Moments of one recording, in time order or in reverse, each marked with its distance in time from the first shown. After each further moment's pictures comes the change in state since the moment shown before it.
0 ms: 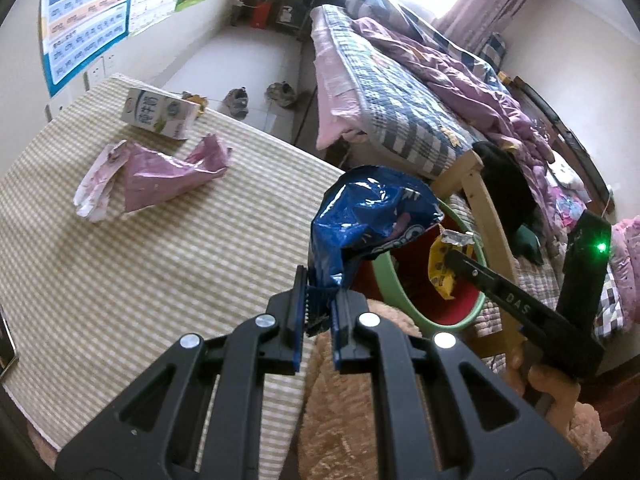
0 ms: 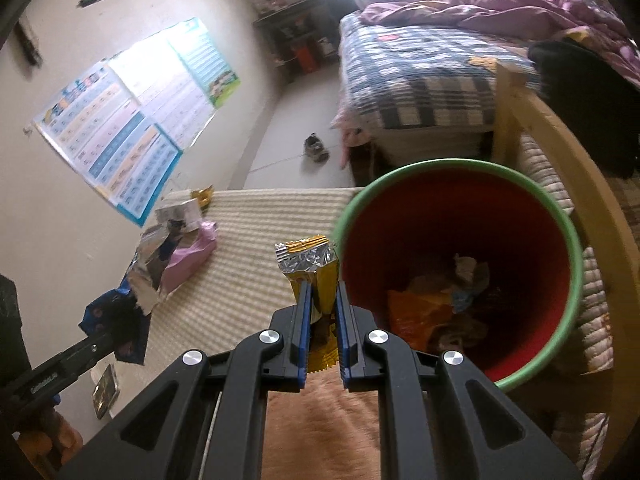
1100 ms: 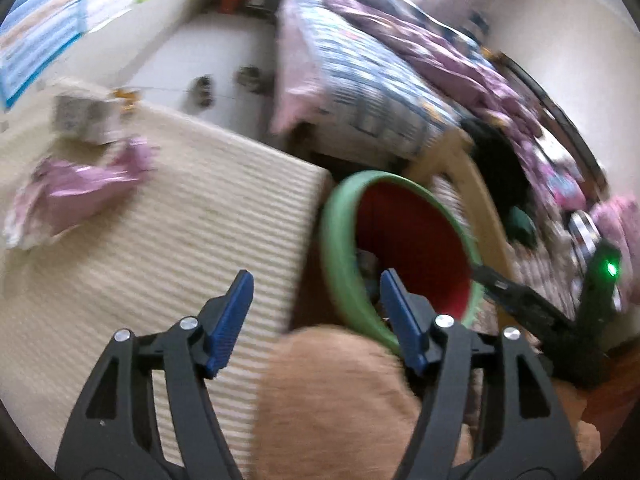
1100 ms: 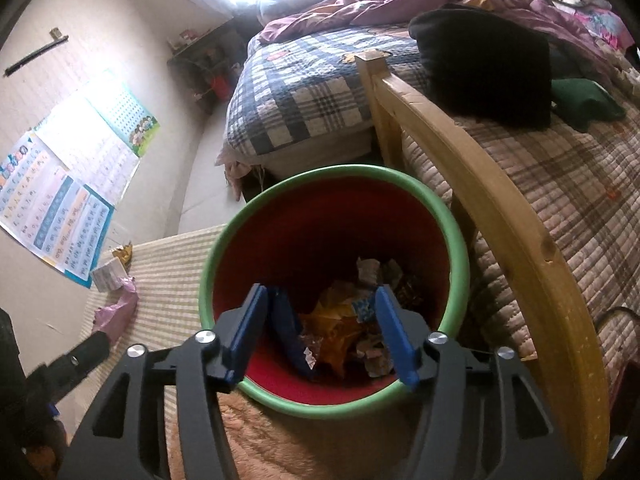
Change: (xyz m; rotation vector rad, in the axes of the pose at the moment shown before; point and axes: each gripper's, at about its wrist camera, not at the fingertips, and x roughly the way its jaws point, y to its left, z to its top) left arm 0.060 -0.023 0.015 0.029 0.055 -0.021; right arm -0.024 -0.092 0.001 0.210 -0.061 -0.193
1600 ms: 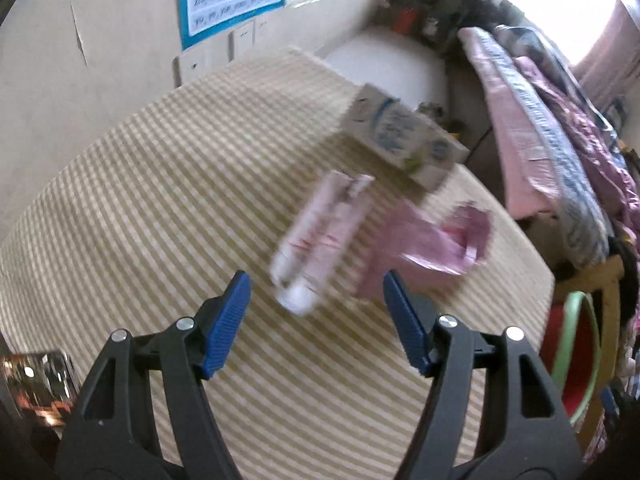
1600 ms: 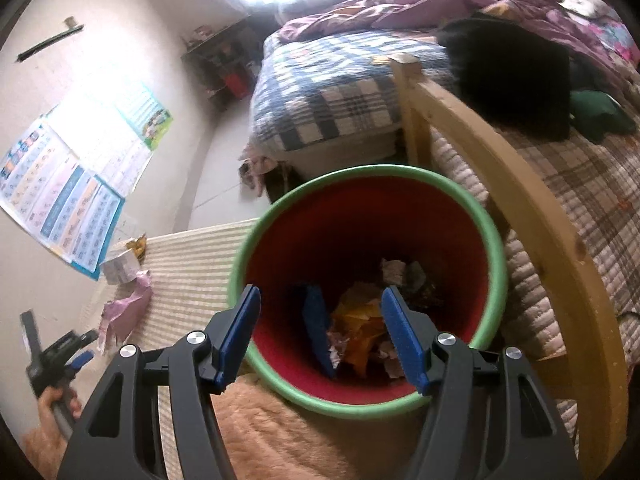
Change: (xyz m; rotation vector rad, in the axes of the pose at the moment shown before) left arm -0.026 0.230 0.031 -0.332 -0.049 0.388; right arm 0.004 0.034 -0.004 -0.049 -0.005 0.040
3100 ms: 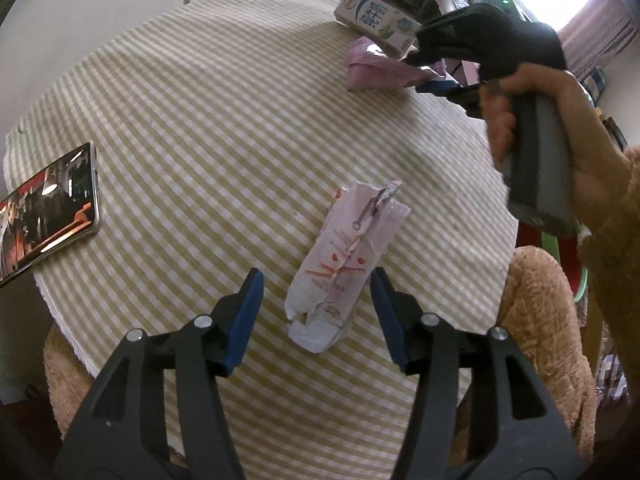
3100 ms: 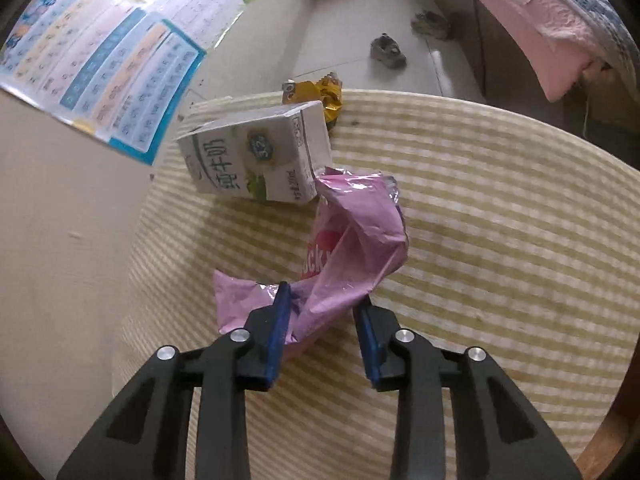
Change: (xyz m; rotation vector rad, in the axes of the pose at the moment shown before) left arm -0.065 0.031 -0.155 0.038 0.112 -0.102; right arm 0.214 0.302 -0.031 -0.214 0.433 0.195
